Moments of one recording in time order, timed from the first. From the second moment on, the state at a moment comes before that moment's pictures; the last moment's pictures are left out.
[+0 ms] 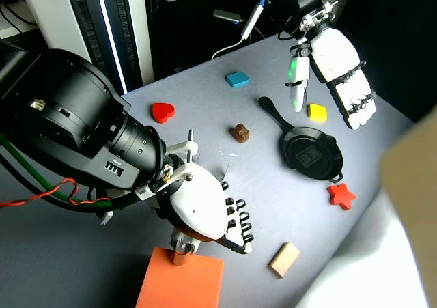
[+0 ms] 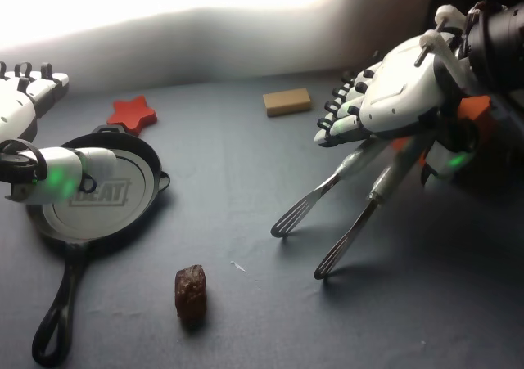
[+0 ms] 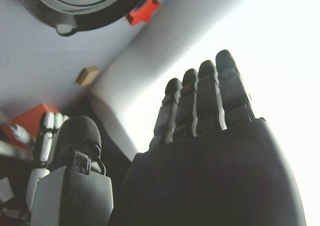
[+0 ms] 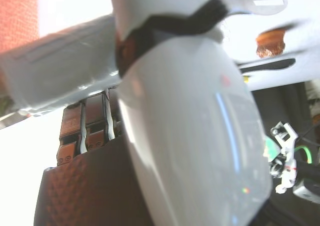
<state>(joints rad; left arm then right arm) 0.48 -0.71 0.72 -1.33 -0.78 2.06 -0.11 -1.26 1.33 -2.98 0.50 1.52</state>
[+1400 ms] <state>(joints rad) 0.50 -0.72 0.71 -1.33 -0.80 2.06 -0.13 -1.27 1.36 -2.98 0.50 1.64</state>
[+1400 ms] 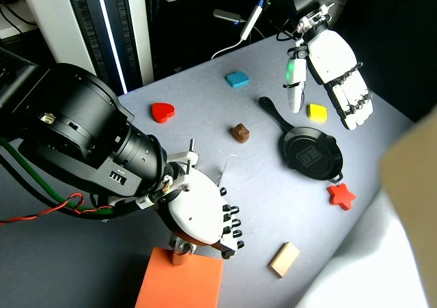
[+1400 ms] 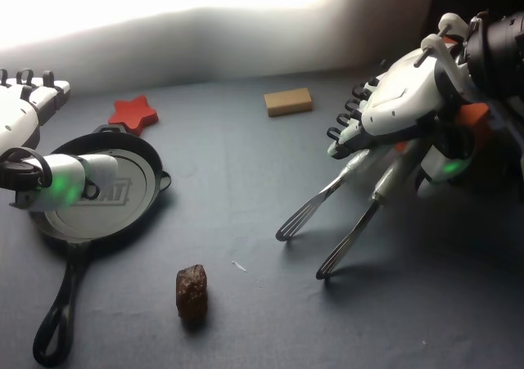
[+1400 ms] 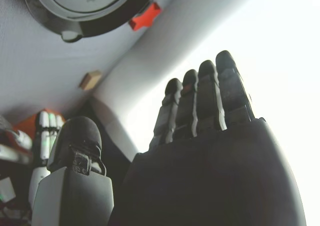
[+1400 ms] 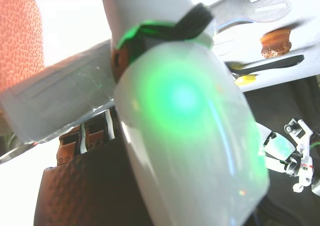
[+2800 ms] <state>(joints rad) 0.53 -0.72 0.71 -1.33 -0.82 2.02 -0.07 -1.26 1.34 -2.98 0.53 1.64</state>
